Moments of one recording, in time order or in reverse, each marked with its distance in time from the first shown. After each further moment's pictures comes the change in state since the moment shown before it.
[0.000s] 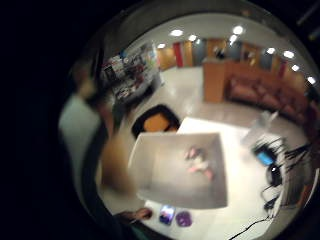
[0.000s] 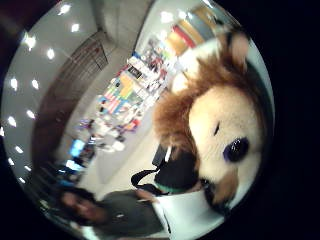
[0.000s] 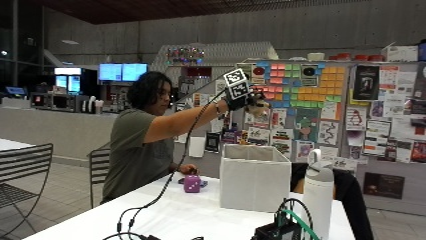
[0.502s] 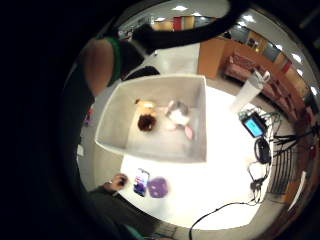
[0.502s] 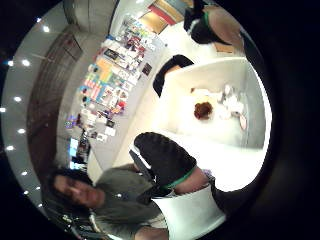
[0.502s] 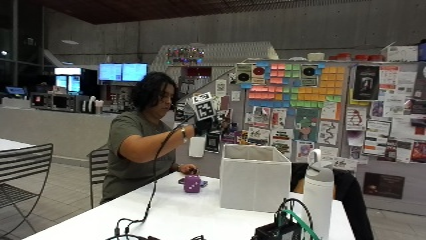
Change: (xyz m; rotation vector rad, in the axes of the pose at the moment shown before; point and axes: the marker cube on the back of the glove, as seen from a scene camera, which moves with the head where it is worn) arm 0.064 0.182 0.012 -0.204 0.150 -0.112
